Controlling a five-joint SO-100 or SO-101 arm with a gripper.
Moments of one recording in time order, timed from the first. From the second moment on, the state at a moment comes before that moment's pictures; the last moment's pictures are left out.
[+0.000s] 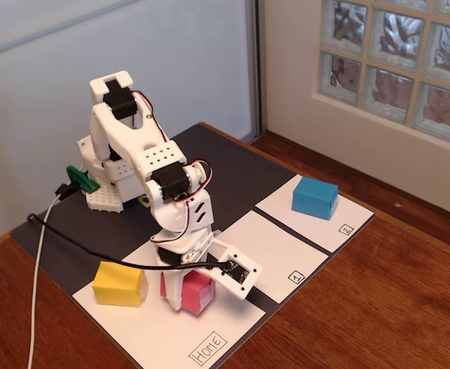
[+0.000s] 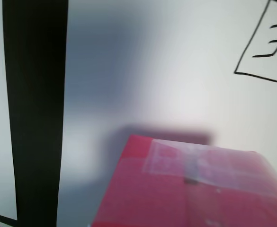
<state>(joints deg) 15.6 67.2 82.9 59.8 60.9</state>
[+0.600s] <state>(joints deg) 14.3 64.2 83.1 57.2 64.8</state>
